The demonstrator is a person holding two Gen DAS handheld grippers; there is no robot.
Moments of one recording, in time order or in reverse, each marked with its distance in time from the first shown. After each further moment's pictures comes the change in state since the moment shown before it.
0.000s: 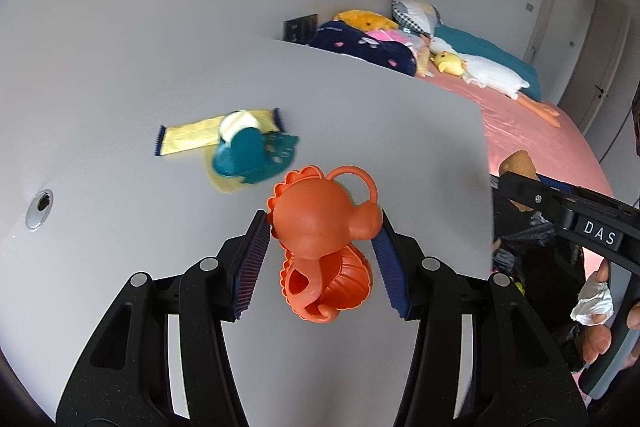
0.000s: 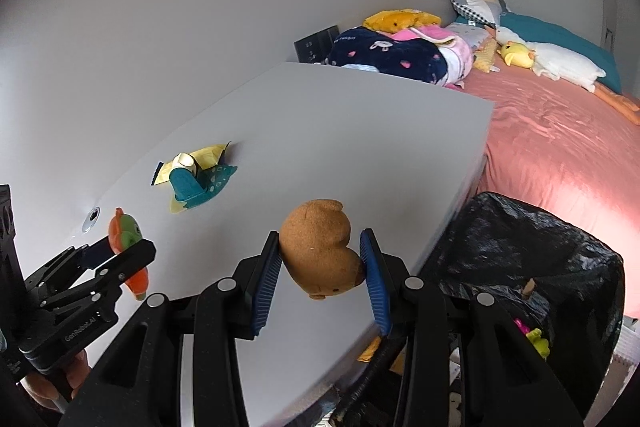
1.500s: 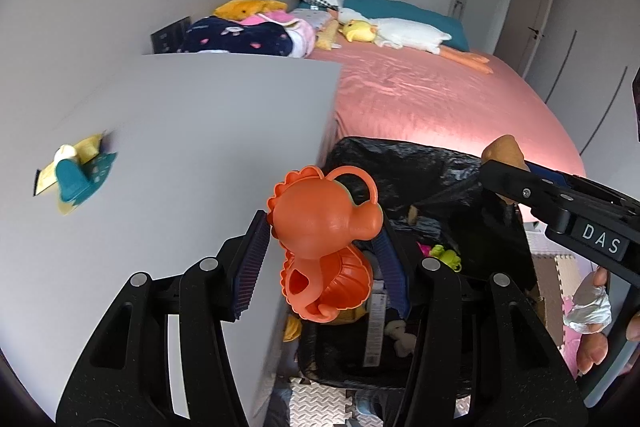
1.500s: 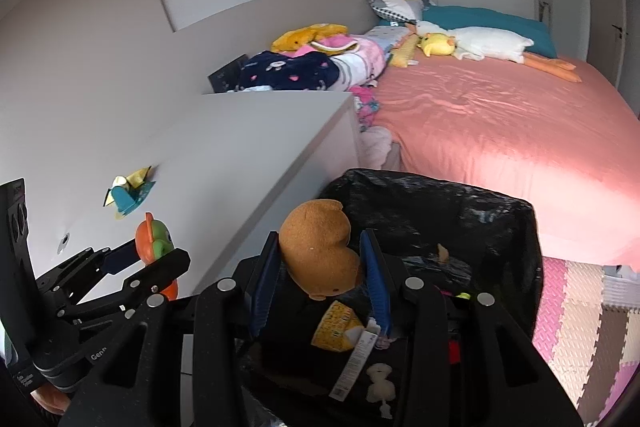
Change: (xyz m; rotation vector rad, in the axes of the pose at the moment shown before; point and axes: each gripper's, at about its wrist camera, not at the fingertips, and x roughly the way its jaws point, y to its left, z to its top) left arm 0.013 -0.169 -0.014 0.217 0.053 -0.193; right arm -0.091 -0.125 -0.052 0.161 -0.076 -0.149
